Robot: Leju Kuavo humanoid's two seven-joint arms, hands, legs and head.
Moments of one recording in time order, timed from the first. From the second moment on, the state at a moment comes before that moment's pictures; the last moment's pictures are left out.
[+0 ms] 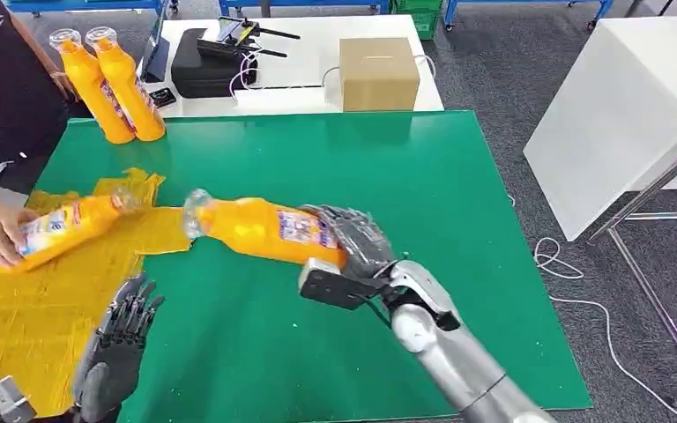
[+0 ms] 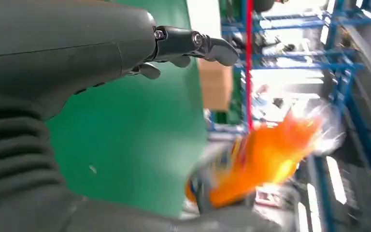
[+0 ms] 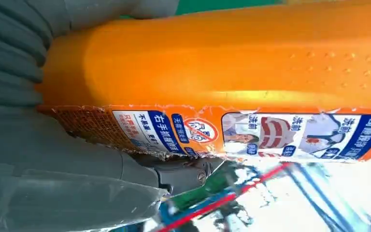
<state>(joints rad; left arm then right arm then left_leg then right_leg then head) 0.27 -0.08 0.13 -1.69 0.10 -0.60 -0.54 -0.45 0.08 0.69 -1.27 0.51 -0.03 -0.06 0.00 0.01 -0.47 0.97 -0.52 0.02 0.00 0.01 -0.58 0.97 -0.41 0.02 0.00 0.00</state>
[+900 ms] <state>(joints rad) 0.14 -0.03 -0.05 -1.59 0.19 -0.53 -0.51 -0.66 0.36 0.99 -0.89 0.24 -0.14 -0.04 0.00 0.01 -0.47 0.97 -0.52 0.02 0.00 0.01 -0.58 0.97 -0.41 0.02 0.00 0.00</state>
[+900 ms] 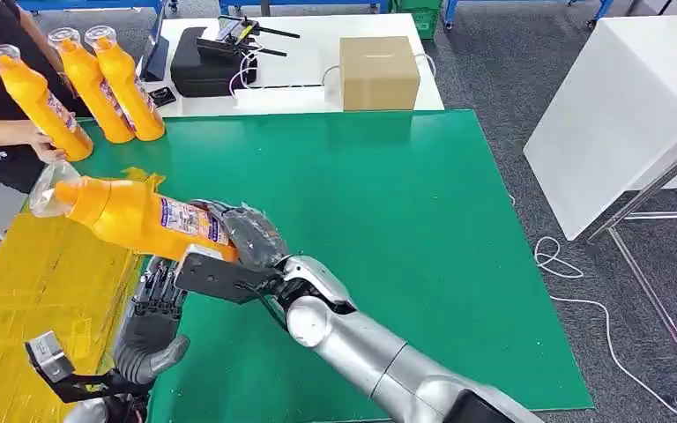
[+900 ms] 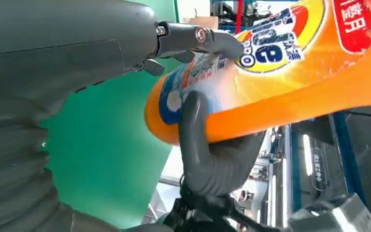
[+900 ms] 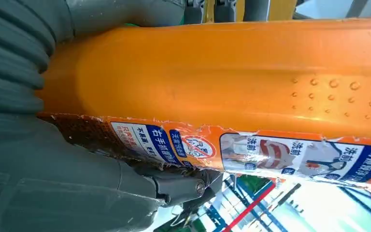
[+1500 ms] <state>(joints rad) 0.17 -0.03 0.02 -1.59 0.22 -0.55 -0.54 -0.56 0.36 1.07 -0.93 0.43 -0.08 -0.11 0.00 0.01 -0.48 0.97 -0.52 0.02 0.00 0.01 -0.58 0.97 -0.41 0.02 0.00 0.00</state>
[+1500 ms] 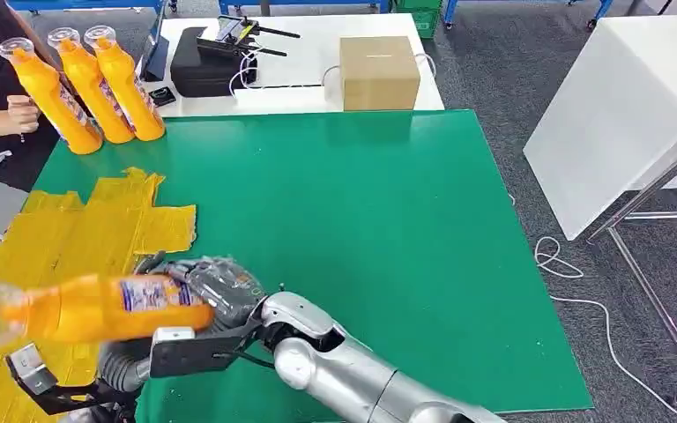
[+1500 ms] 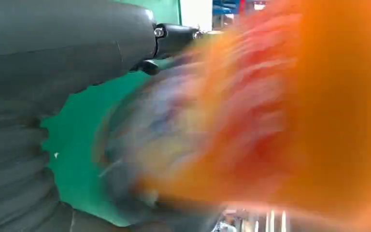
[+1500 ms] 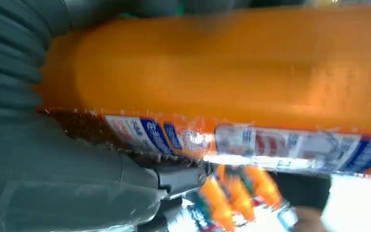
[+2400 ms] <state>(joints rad) 0.24 -0.08 0.14 -1.62 0.31 -0.64 -0.52 -0.47 0.35 1.08 -0.96 0.48 -0.03 -0.20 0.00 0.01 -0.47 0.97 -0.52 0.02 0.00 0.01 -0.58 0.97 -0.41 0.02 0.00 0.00</state>
